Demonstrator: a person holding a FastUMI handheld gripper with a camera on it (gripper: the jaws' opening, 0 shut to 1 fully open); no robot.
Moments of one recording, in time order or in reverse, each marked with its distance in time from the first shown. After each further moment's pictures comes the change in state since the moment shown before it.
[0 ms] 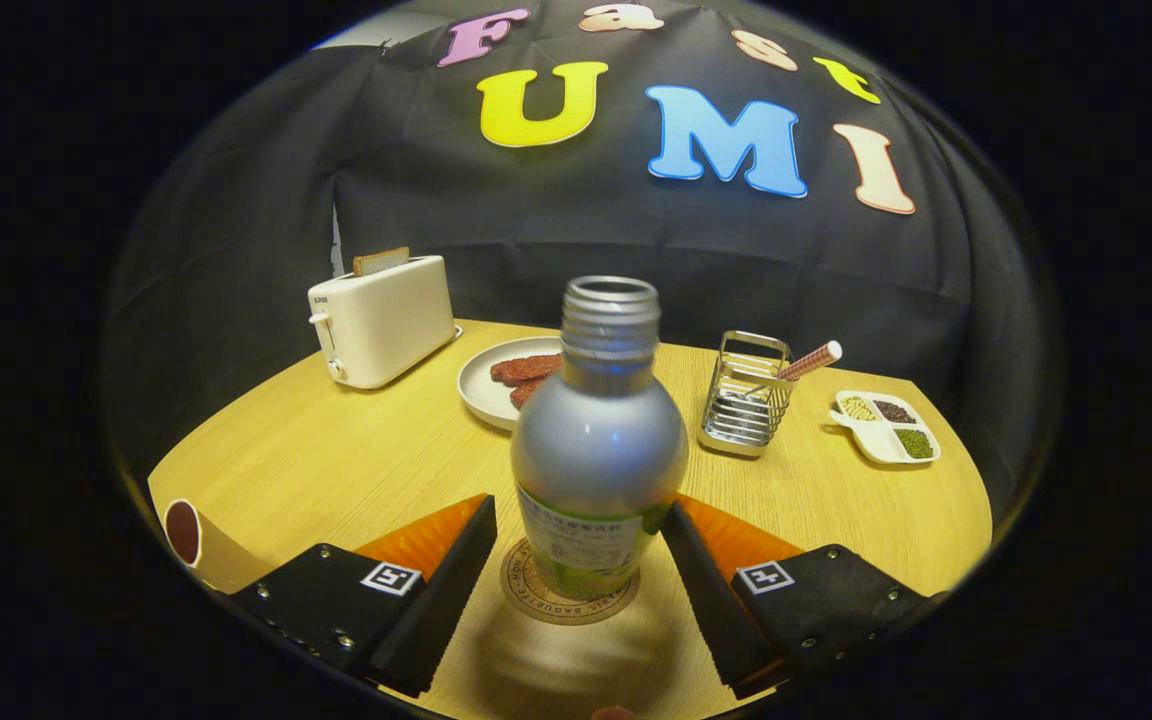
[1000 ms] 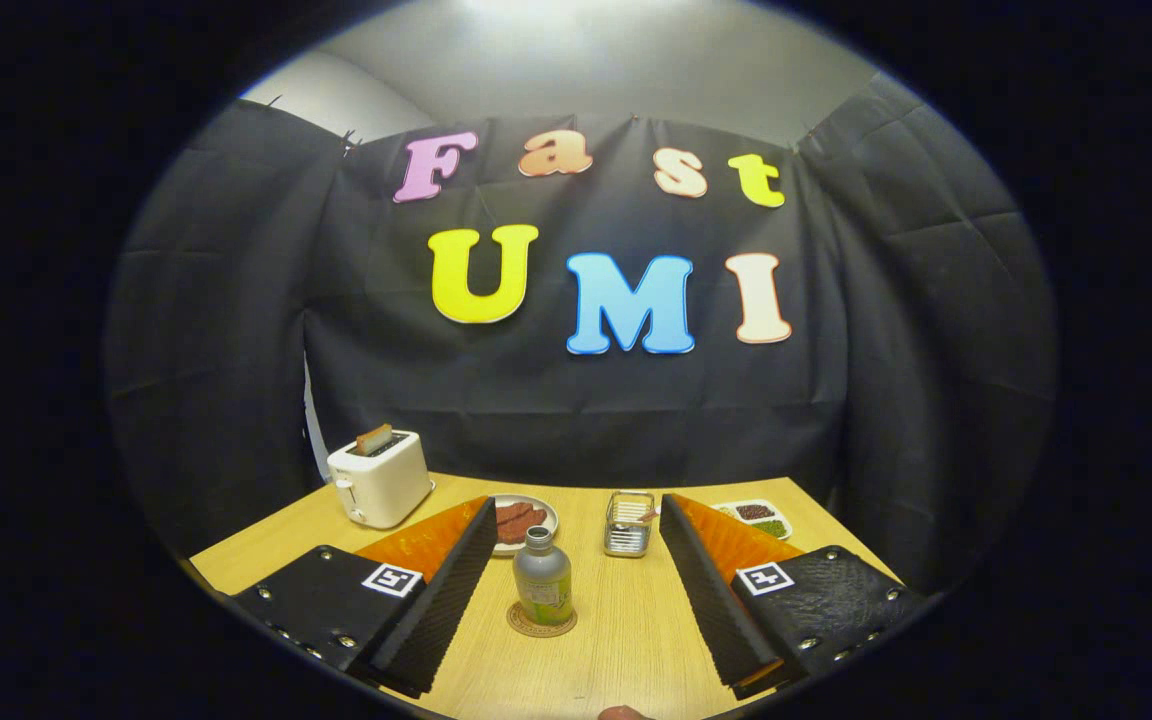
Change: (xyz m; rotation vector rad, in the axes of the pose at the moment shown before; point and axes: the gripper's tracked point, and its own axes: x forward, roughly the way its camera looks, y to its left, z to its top) arm -0.229 -0.021 0.139 0.075 -0.401 -0.218
